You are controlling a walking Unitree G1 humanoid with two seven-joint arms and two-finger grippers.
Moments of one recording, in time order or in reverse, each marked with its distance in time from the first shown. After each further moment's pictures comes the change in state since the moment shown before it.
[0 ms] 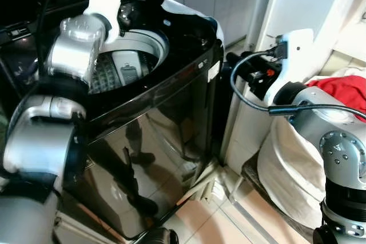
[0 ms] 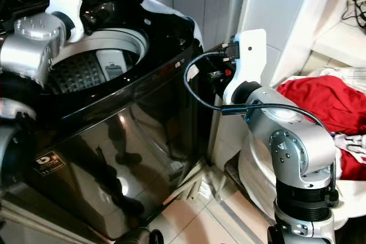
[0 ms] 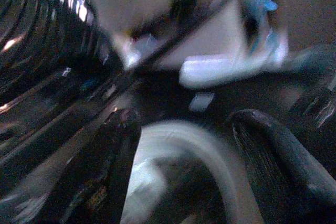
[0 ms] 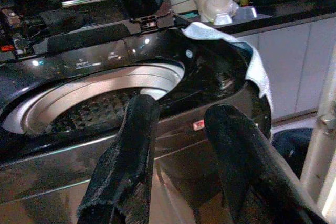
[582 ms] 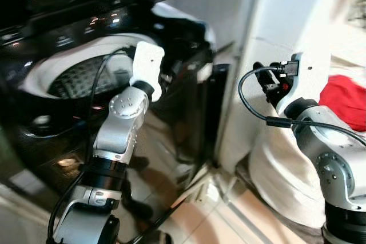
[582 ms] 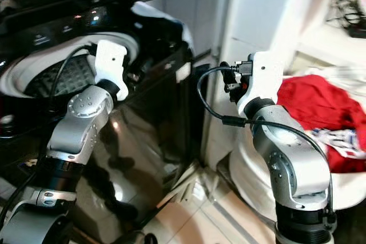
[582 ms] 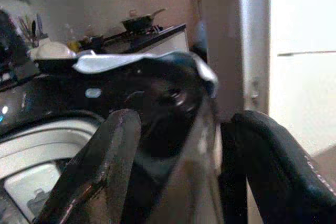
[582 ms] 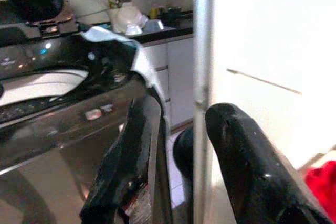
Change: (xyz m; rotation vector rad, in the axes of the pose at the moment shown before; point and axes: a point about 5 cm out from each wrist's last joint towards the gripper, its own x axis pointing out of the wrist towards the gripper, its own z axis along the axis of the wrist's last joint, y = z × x) left arm -0.043 -0.102 -0.061 -0.134 -0.043 -0.073; right arm -0.019 -0.022 -0.025 -0.118 -0.025 -0.303
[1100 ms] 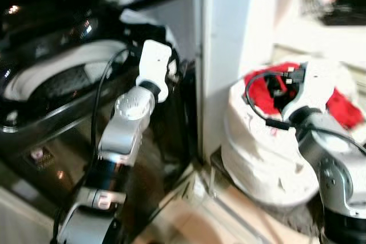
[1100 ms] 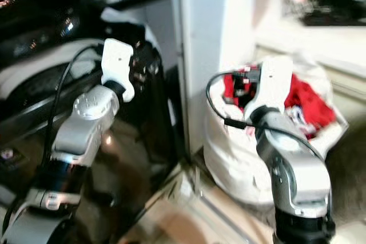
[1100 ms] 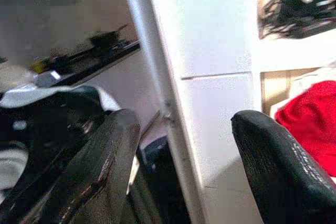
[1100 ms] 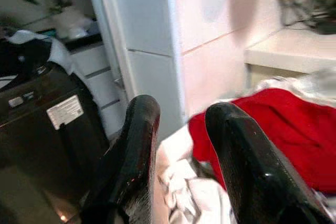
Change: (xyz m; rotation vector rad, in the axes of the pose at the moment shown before) left arm 0.001 -0.013 0.003 -0.015 0.002 -0.036; right arm -0.005 -0.010 -0.015 0.035 0.056 -0.105
